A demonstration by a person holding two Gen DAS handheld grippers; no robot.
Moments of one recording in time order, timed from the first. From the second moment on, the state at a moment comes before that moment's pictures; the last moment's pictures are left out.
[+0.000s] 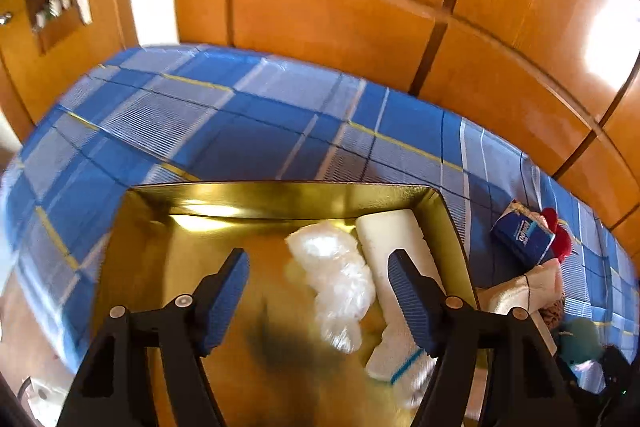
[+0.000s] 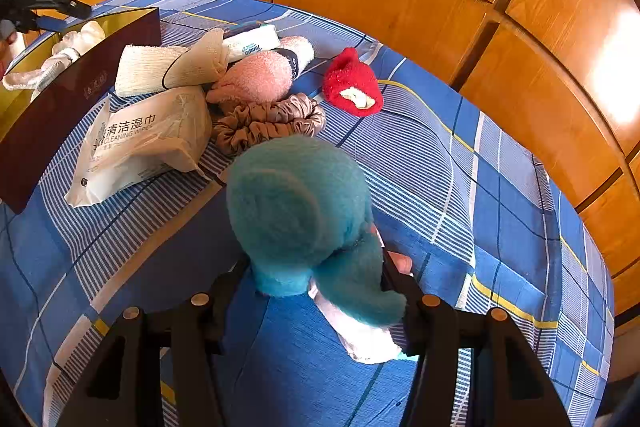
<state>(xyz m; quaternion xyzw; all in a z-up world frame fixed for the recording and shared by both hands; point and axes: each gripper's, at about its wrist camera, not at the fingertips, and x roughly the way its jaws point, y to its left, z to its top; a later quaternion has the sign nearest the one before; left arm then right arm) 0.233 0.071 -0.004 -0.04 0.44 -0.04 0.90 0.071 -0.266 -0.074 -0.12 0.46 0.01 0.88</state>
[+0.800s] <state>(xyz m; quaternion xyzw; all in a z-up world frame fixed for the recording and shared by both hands) 0.089 0.083 0.022 -0.02 0.34 0.00 0.94 0.070 -0.263 -0.072 -0.12 0.46 -0.01 0.88</state>
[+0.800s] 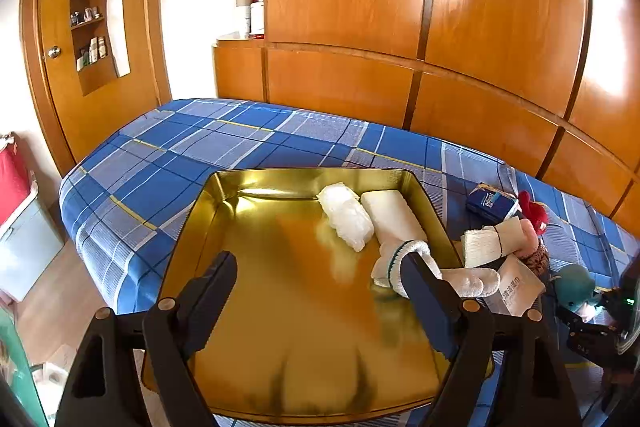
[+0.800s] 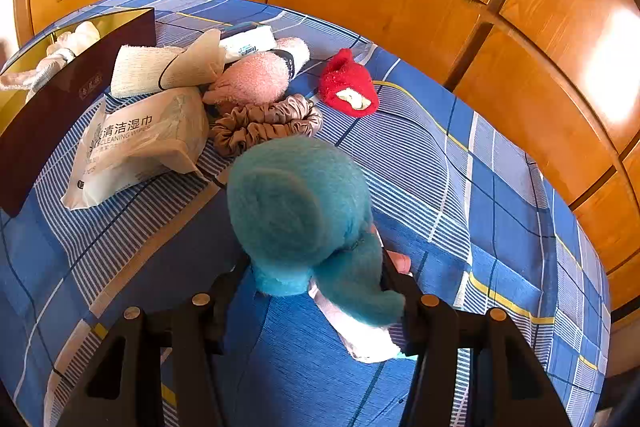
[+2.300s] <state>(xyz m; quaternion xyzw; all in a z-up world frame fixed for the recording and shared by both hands) 0.074 0.152 0.028 -0.07 0.32 0.05 0.94 0.076 -0.170 0.065 0.11 0.39 0.18 0.90</state>
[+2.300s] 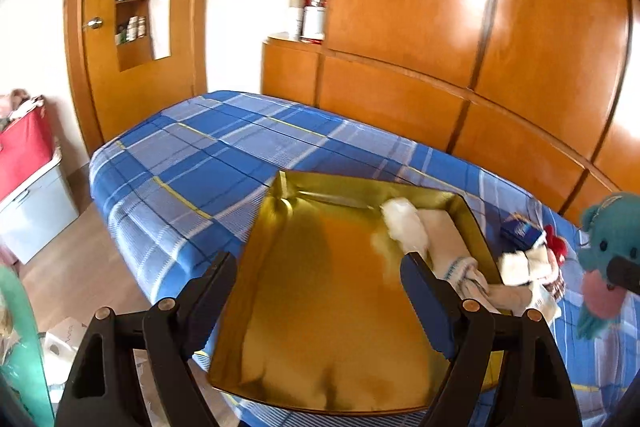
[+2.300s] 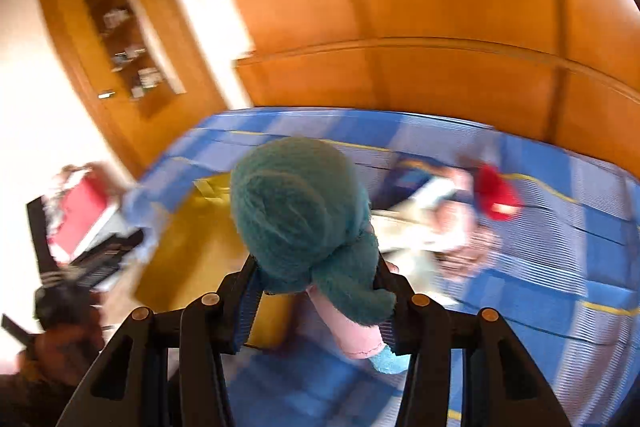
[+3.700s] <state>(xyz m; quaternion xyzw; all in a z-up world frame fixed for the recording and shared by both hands) 0.067 0.167 0.020 -0.07 0.33 0.07 0.94 0.133 -0.034 0.015 0.08 0.43 0.22 0.87</state>
